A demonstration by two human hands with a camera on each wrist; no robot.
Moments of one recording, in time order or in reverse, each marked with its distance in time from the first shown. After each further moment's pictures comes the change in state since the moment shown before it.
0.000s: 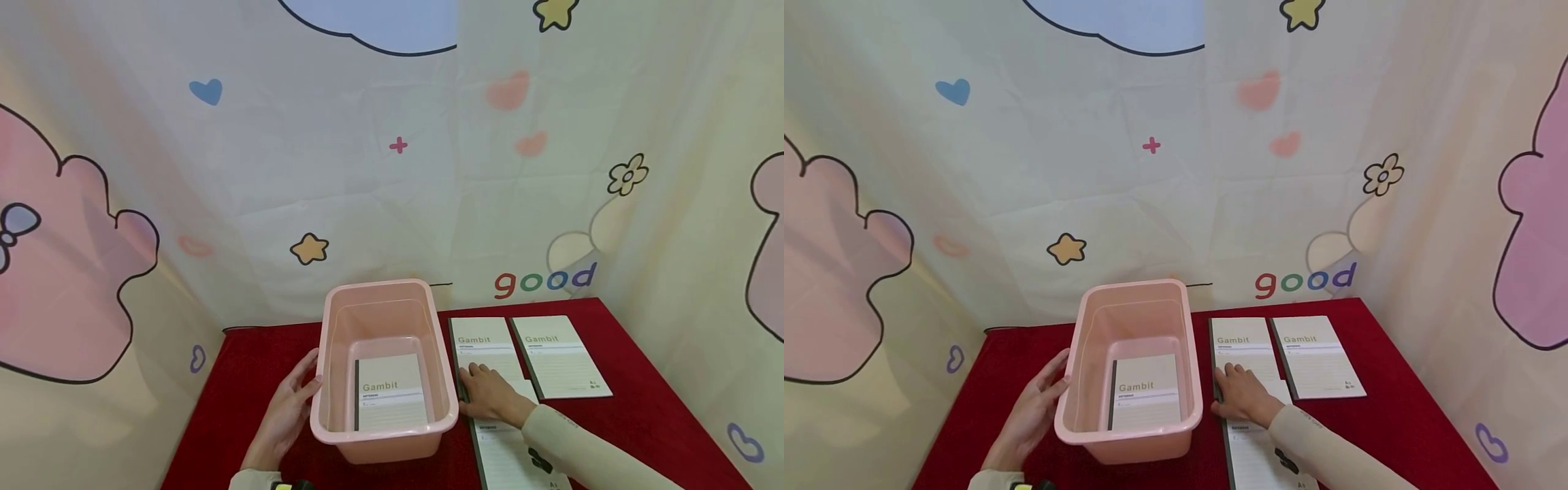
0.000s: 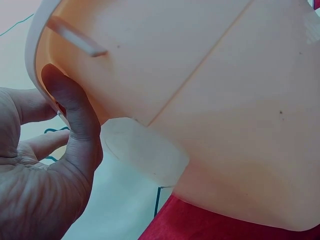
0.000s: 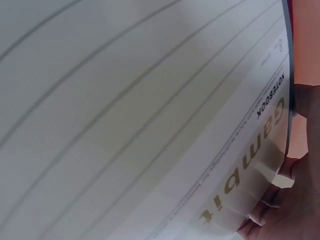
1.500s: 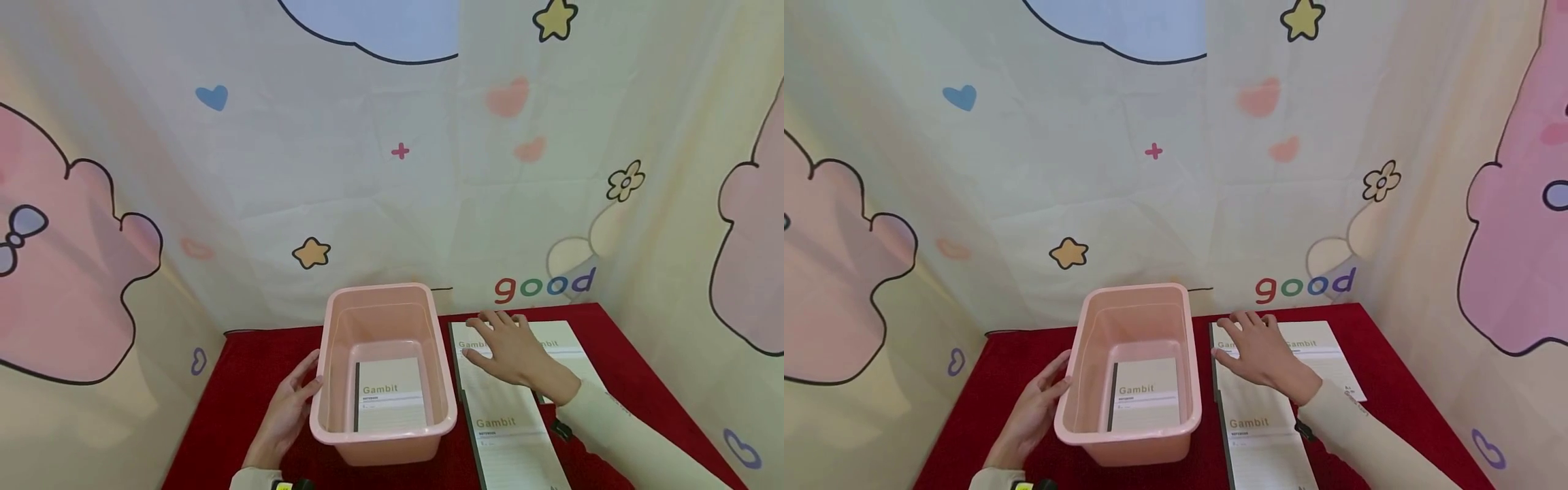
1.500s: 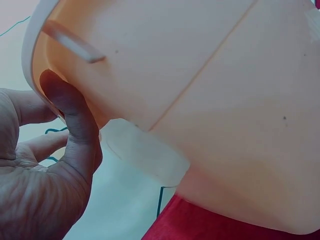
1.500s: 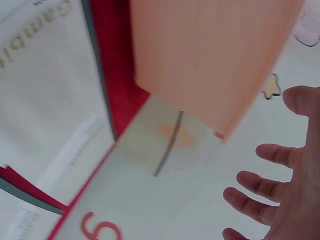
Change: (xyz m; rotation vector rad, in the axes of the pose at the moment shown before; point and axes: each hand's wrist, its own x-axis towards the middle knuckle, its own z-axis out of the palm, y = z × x) left_hand 0.006 0.001 -0.001 0.011 0.033 0.001; right_hand 0.001 -0.005 -0.139 -0.095 0.217 0.025
